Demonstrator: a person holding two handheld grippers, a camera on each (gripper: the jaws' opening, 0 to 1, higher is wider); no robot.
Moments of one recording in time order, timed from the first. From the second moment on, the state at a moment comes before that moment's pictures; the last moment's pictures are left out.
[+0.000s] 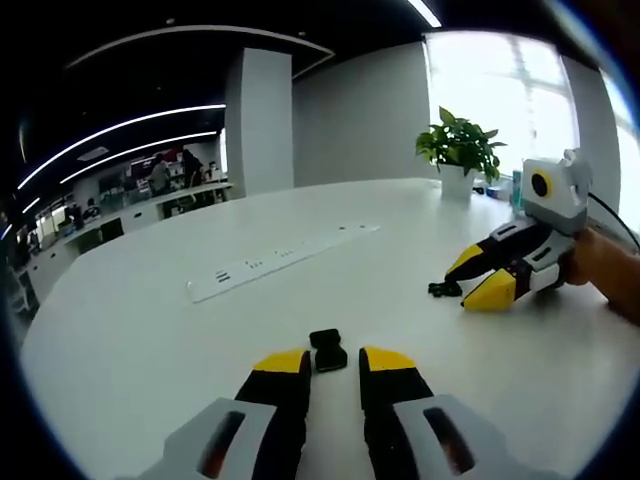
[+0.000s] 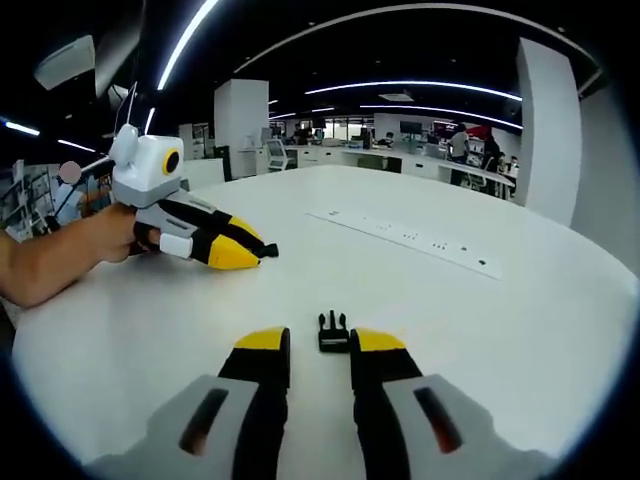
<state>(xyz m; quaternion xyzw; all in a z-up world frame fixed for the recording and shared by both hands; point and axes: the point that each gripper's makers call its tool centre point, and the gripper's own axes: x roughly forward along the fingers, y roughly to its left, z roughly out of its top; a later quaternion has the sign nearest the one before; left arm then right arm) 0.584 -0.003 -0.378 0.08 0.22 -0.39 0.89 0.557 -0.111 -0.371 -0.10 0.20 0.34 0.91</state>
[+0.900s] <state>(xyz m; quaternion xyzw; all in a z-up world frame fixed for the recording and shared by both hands) 0.588 0.000 -0.381 0.08 0.22 -0.39 0.89 0.557 -0.112 -0.374 -0.10 0.20 0.34 0.92</state>
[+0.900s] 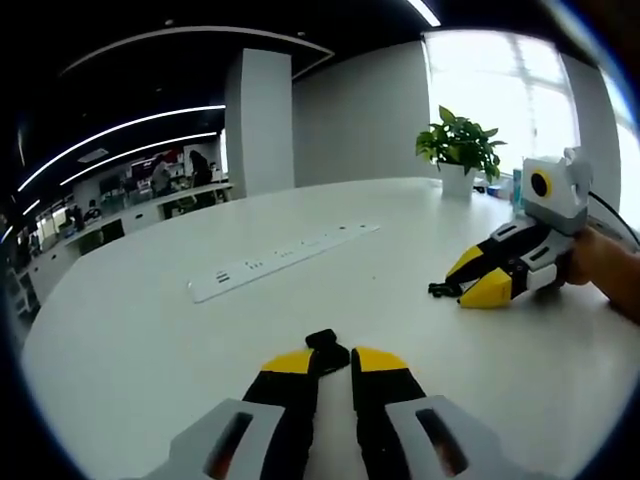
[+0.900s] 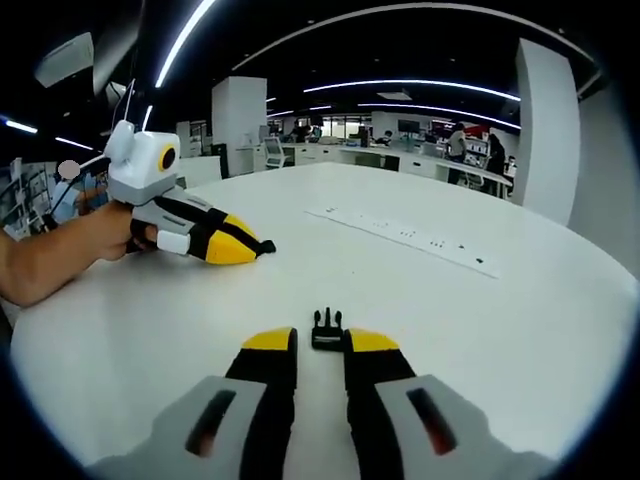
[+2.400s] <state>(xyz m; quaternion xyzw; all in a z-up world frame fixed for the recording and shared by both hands) 0.581 0.001 -0.380 0.08 0.23 -0.34 0.91 0.559 -0.112 -0.374 -0.10 0.20 0.33 0.92</state>
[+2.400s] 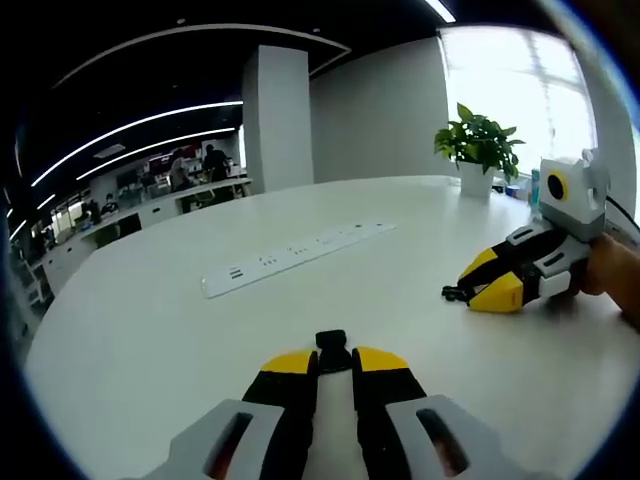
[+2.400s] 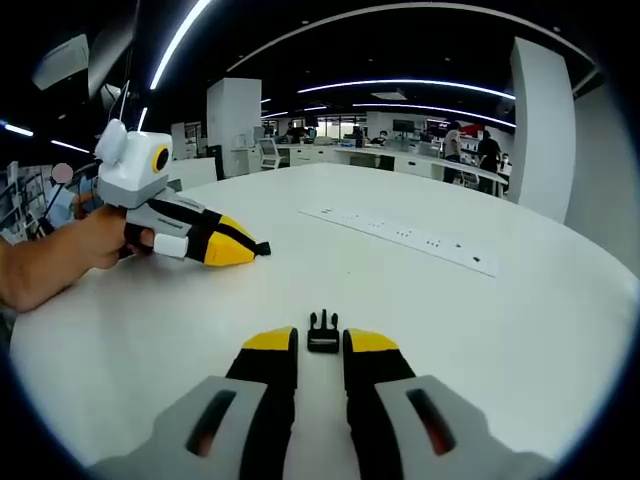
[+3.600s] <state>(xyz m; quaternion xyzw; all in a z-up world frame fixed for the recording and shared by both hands) 0.593 0.002 -0.381 0.08 0.23 -0.34 0.91 0.560 -0.109 -0.373 -0.11 0.19 0.33 0.92</state>
